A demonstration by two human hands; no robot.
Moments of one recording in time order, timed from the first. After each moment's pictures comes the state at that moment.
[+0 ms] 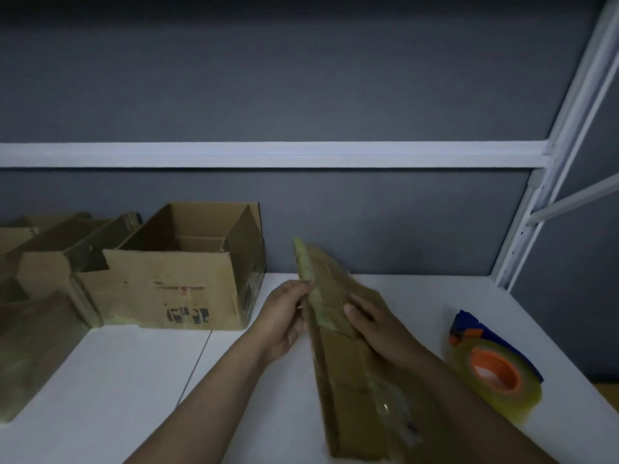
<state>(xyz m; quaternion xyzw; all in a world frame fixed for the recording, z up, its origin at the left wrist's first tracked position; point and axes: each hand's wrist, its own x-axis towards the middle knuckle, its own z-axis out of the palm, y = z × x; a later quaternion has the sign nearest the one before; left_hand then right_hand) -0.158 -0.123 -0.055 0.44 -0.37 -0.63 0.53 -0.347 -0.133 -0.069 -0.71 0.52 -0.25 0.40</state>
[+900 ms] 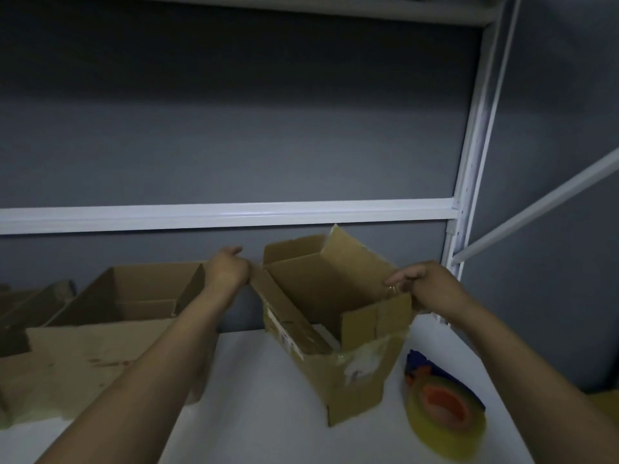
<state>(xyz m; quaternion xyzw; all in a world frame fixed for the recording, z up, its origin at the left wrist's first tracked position) -0.136 -0.218 0.061 0.66 -0.51 -0.27 0.48 -0.448 -0.148 0.075 -0.61 0.63 -0.39 0.29</state>
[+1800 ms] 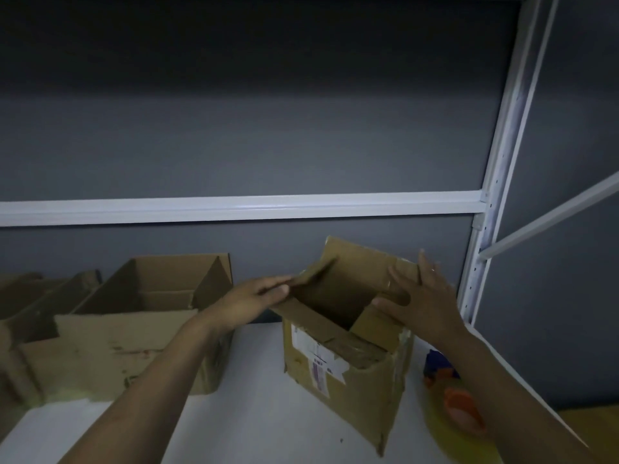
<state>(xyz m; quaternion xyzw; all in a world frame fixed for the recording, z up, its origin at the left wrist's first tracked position) -0.116 -0.187 0.024 0.50 -0.76 -0.31 0.29 -0.442 -0.193 0.002 -0.73 0.65 -0.21 -0.02</state>
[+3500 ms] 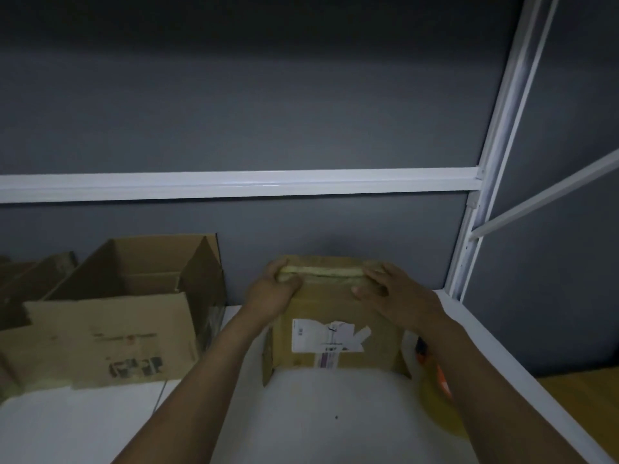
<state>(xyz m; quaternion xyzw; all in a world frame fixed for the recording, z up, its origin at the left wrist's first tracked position) -0.171 -0.199 -0.011 0.61 -0.59 -0.34 0.40 -0.414 -0.190 -0.006 -0.73 0.65 -0.16 0.13</state>
